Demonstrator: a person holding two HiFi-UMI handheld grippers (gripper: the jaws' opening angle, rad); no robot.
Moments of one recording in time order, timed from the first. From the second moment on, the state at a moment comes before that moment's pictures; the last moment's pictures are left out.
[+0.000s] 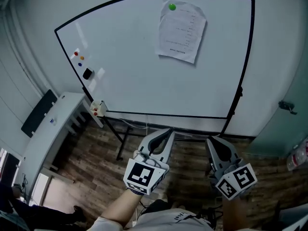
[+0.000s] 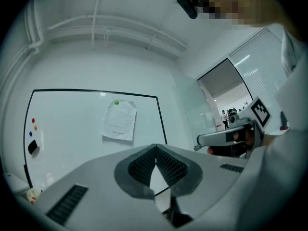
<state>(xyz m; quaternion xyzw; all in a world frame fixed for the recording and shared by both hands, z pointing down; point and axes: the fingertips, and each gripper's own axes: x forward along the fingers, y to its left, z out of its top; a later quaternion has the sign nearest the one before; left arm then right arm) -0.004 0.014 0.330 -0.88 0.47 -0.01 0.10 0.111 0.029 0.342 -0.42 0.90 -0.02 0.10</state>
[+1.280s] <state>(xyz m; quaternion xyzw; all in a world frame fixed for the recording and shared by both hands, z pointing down) -0.037 -0.296 0.205 -0.89 0.39 0.04 0.25 0.074 -0.283 0.268 -0.52 0.84 0.06 0.11</state>
